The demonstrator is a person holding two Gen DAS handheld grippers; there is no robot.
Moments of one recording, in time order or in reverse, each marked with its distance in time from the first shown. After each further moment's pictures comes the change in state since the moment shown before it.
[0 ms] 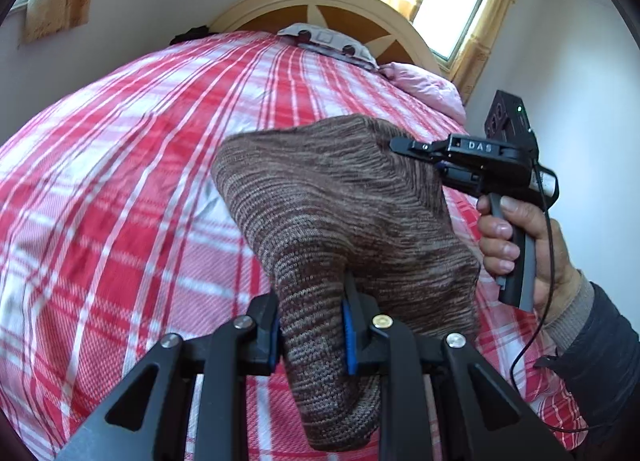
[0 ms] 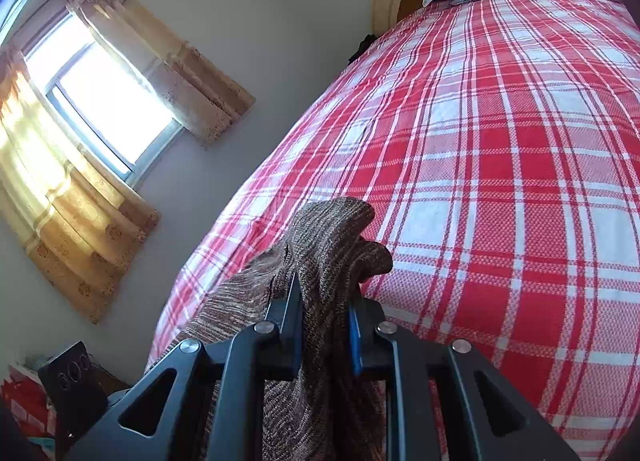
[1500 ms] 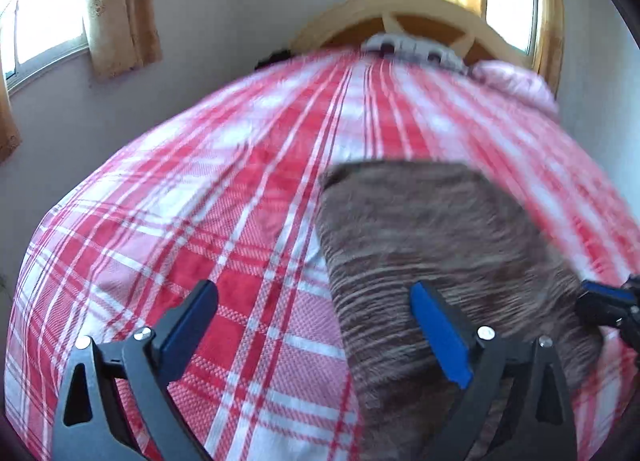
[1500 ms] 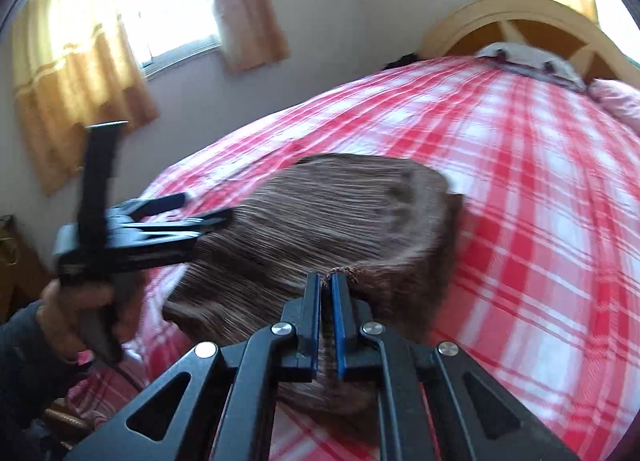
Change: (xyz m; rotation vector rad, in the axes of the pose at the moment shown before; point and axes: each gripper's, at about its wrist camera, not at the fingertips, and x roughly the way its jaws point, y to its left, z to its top) left arm 0.036 0.019 0.021 0.041 -0.040 0.444; right arm -0.054 0.101 -0.112 -0.401 0.069 -0.168
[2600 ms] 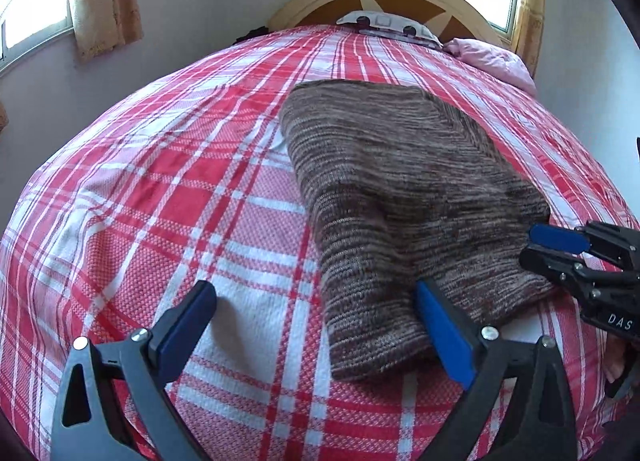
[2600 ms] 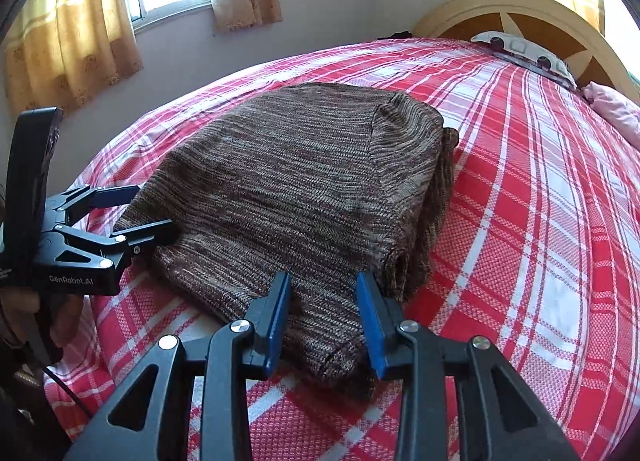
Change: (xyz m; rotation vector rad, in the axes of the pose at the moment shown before) left arm -0.038 -0.012 -0.073 0.011 0.040 -0.095; right arm 0.002 -0.003 -0.068 -0.082 0.081 -0.137
